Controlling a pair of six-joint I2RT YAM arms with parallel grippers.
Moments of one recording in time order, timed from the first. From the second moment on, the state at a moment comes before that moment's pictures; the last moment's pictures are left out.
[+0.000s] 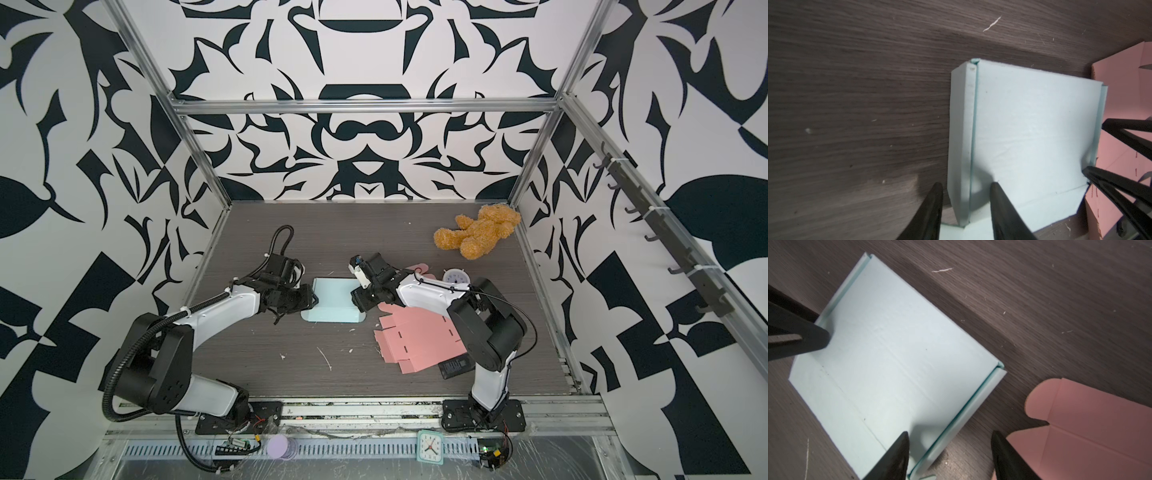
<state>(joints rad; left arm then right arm) -0.36 1.47 0.78 -0.41 0.23 -0.47 0.75 1.80 1.11 -0.27 -0.14 0.15</state>
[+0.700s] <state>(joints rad) -0.36 1.35 0.79 -0.50 0.20 -0.45 0.74 1.53 1.06 -0.36 -0.11 0.20</state>
